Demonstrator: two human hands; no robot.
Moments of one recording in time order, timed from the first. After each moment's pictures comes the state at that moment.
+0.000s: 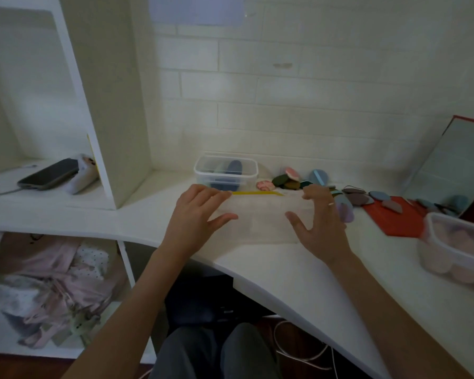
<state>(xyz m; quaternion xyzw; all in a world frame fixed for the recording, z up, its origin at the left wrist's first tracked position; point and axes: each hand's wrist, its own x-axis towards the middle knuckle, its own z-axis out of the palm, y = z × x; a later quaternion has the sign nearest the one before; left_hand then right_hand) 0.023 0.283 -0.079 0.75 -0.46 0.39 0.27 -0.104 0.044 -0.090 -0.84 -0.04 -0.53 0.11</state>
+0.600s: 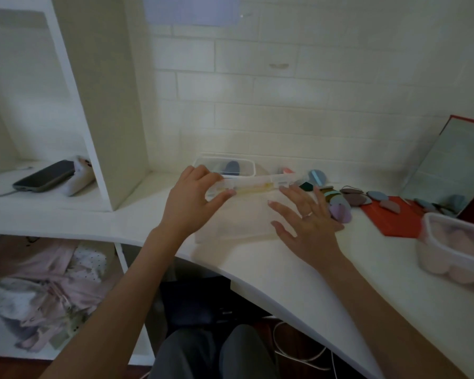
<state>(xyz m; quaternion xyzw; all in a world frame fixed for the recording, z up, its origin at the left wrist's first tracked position) 0.024 0.276 -0.039 0.80 -0.41 0.30 0.32 -0.099 0.055 -0.091 -0.84 -0.09 -0.53 -0.10</state>
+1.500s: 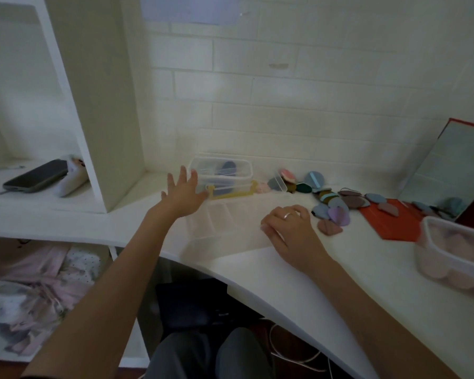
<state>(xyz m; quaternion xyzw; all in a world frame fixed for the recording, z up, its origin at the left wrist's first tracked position) 0.085 0.260 -0.046 0.94 -0.24 -0.03 0.22 -0.091 0.068 -0.097 -0.93 -0.04 -0.35 0.05</state>
